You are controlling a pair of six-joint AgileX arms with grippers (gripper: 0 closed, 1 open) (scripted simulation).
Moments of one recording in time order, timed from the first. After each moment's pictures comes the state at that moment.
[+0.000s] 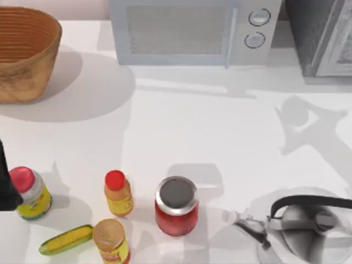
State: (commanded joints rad) left arm 0.00 0.00 0.00 0.00 0.00 0.00; right arm 0.08 0.81 0.56 0.57 -0.47 0.04
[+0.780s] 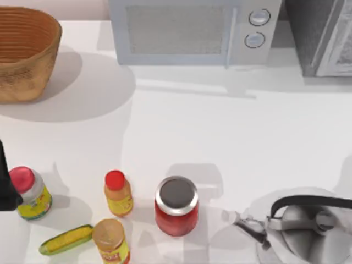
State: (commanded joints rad) left arm 0.00 0.00 0.00 0.00 0.00 0.00; right arm 0.00 0.00 0.00 0.00 0.00 0.00
